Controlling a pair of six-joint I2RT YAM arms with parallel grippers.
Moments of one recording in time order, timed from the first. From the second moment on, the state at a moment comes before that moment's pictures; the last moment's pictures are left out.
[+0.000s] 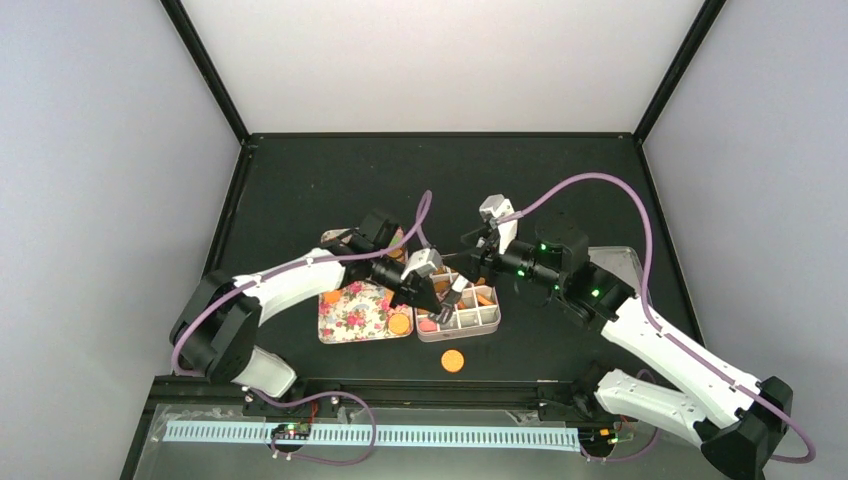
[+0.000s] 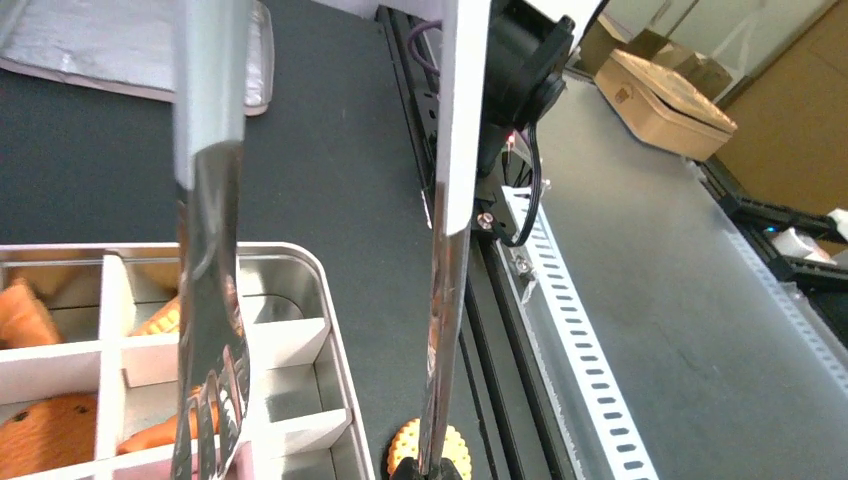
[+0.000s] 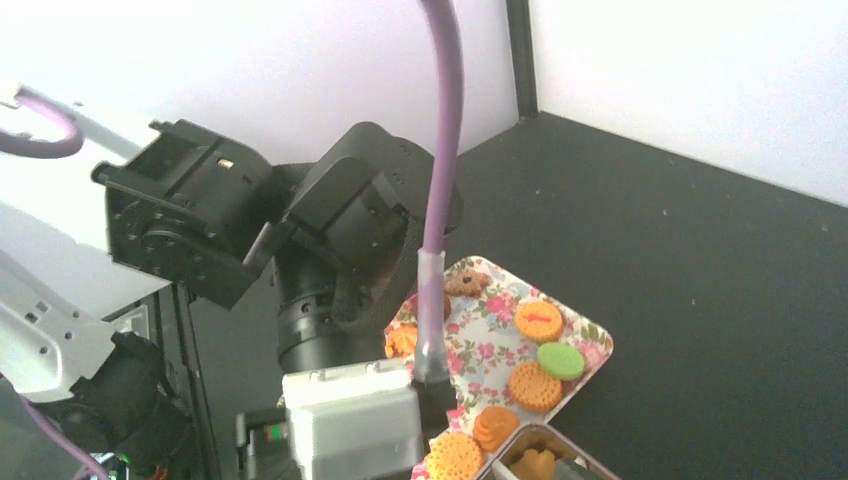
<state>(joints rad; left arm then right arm) -0.65 1.49 0.83 -0.25 1.11 0.41 0.76 0.93 0.83 -0.13 -0.30 0.20</state>
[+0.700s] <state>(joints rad) -0.34 1.35 0.85 -0.48 1.42 0.35 0.76 1.20 1.05 -0.12 -0.36 0.31</state>
